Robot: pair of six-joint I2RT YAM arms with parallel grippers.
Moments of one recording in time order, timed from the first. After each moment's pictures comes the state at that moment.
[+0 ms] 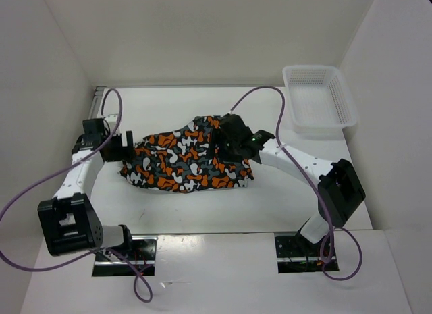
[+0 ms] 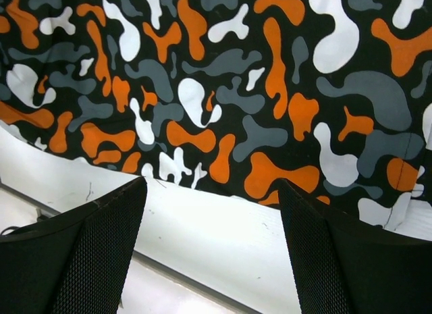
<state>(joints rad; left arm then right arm) 0.23 1.33 0.93 -0.50 0.17 0.07 0.74 1.59 1.21 -0.47 0.03 0.76</state>
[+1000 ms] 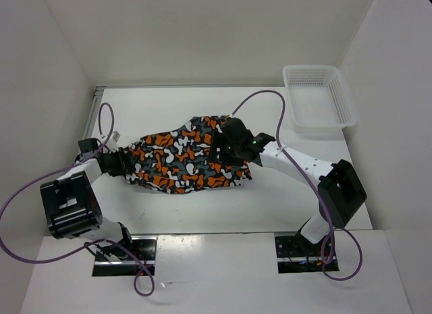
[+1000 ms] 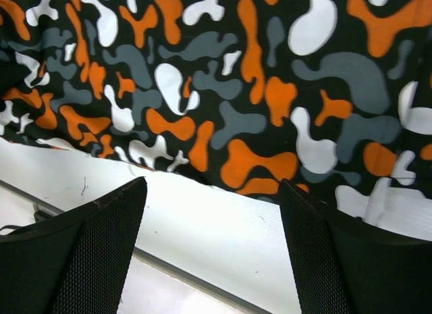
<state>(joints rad) 0.41 1.48 0.68 -0.21 0.57 0.07 0.74 1.58 1.17 -0.46 0.01 0.78</state>
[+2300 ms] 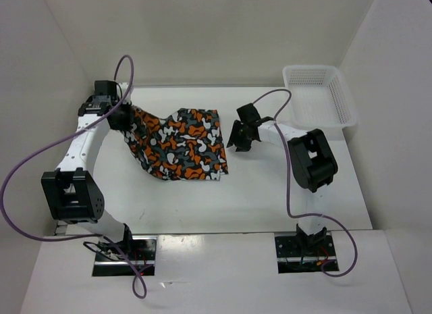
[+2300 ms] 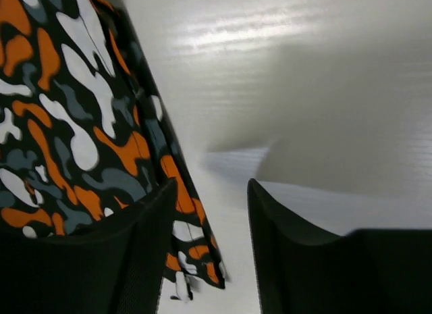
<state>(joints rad) 0.07 1.55 1.39 -0.75 0.05 0.07 0.43 1.96 1.31 -0.37 -0.09 0.74</state>
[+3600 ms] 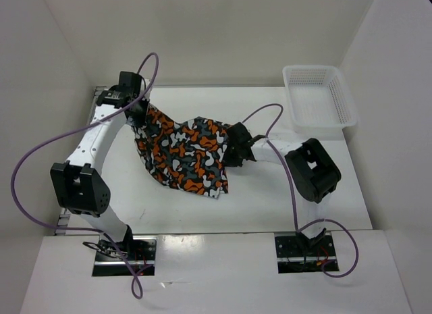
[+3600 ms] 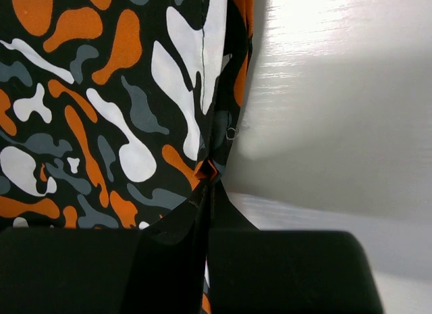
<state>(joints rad) -0.11 1.65 1.62 -0.93 -0.14 0.07 0.59 1.87 1.10 -0.23 -0.03 0.89</state>
